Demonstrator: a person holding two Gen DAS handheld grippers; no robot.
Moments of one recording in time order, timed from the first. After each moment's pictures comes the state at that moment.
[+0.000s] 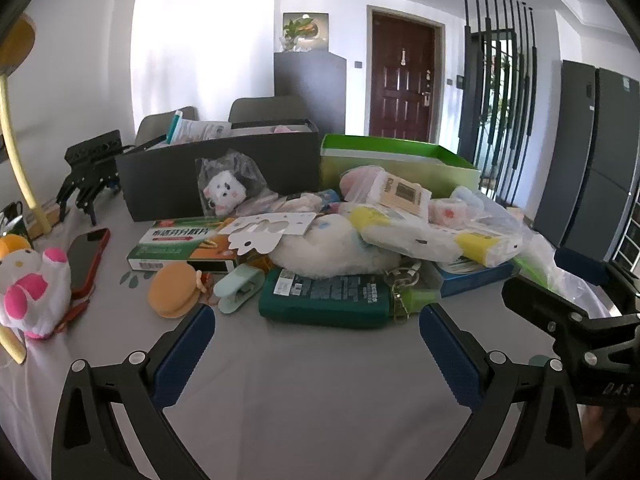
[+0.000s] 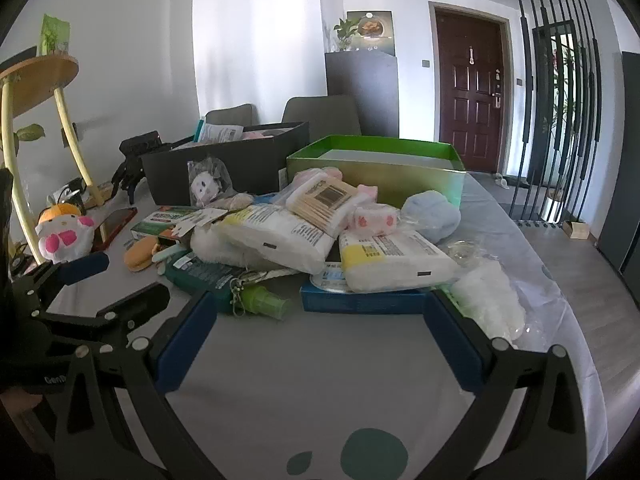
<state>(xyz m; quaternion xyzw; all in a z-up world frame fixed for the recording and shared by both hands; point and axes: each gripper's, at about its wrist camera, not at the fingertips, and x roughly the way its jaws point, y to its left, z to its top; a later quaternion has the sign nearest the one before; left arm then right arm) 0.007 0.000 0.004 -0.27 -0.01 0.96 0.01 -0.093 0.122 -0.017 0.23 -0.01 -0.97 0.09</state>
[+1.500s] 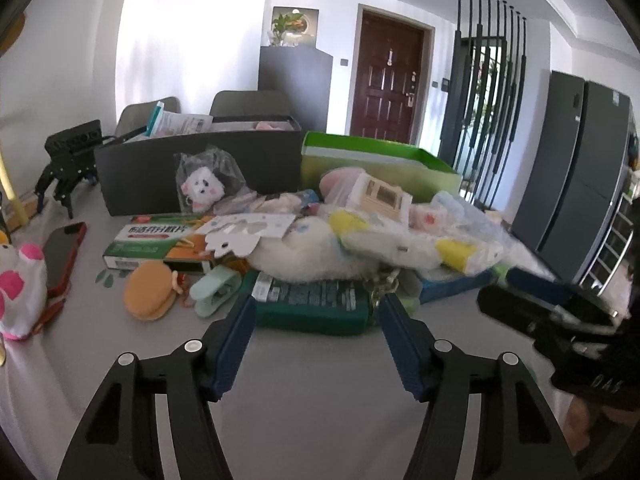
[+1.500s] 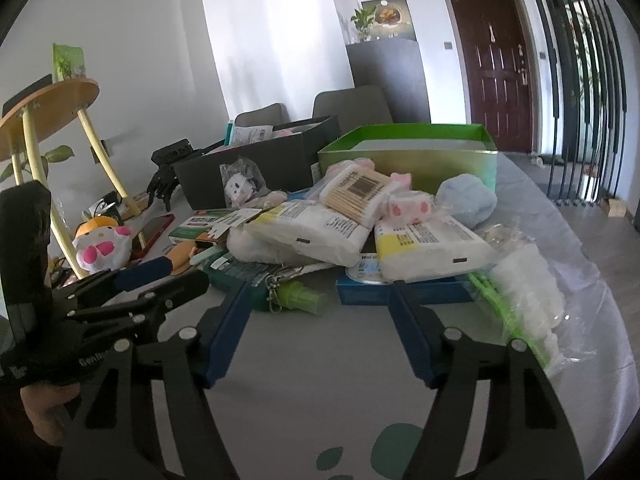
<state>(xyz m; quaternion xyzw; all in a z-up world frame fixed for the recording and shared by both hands) -0.003 -0.003 0.012 -0.28 -0.04 0.96 0.06 -0.100 0.131 -0.019 0.26 -0.07 -0.95 0.17</state>
